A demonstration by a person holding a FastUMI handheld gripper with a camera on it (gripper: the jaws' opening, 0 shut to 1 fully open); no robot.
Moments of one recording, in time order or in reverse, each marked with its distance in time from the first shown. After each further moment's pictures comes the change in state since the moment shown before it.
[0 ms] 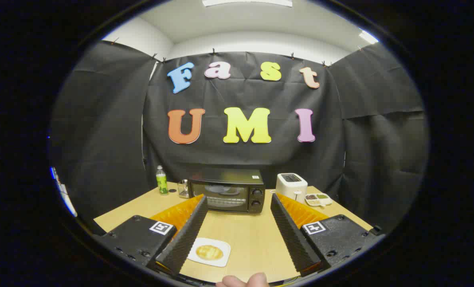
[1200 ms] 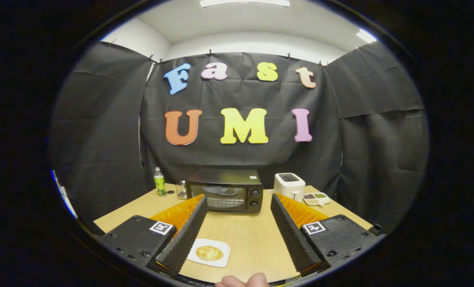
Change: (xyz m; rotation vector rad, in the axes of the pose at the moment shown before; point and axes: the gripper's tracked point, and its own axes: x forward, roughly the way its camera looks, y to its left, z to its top) arm 0.002 -0.001 -0.001 0.017 -0.003 -0.021
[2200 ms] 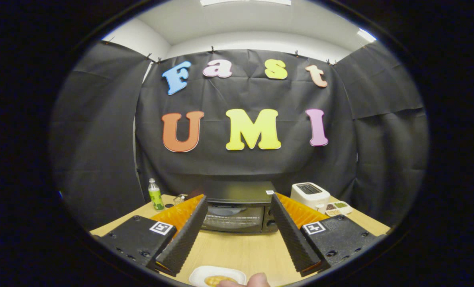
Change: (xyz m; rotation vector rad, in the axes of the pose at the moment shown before) arm 0.162 0.050 0.018 0.026 -0.037 0.032
